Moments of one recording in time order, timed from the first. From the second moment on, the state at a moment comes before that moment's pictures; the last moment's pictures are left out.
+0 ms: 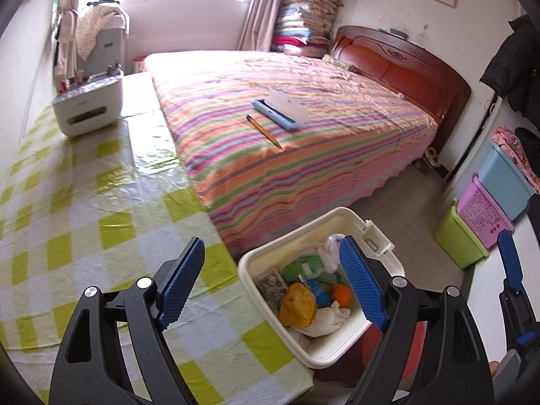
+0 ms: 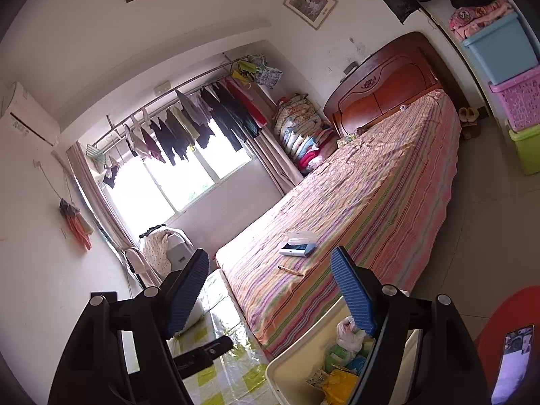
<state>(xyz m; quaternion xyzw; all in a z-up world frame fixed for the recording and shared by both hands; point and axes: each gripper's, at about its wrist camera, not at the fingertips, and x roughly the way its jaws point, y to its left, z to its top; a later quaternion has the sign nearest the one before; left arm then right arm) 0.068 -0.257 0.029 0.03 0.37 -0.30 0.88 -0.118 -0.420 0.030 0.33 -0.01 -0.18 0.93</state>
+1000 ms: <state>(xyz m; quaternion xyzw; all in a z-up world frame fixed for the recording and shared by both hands) 0.028 -0.143 0.052 0.06 0.28 -0.23 0.93 -0.098 -0.343 0.032 0.20 0.06 -0.18 0.96</state>
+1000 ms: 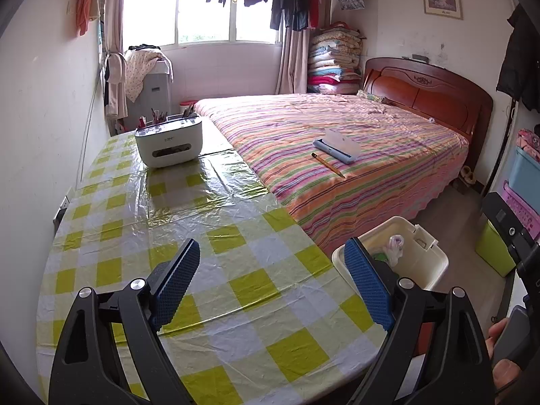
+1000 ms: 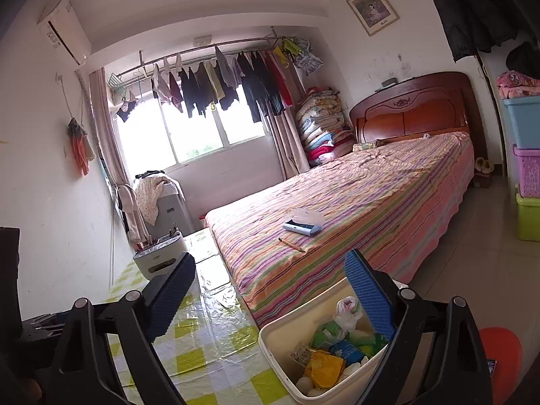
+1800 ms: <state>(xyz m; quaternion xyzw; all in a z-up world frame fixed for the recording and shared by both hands) 0.023 -0.156 0.044 0.10 0.28 -0.23 0.93 -0.097 -0.346 0.028 0.21 0.06 -0.18 0.96</state>
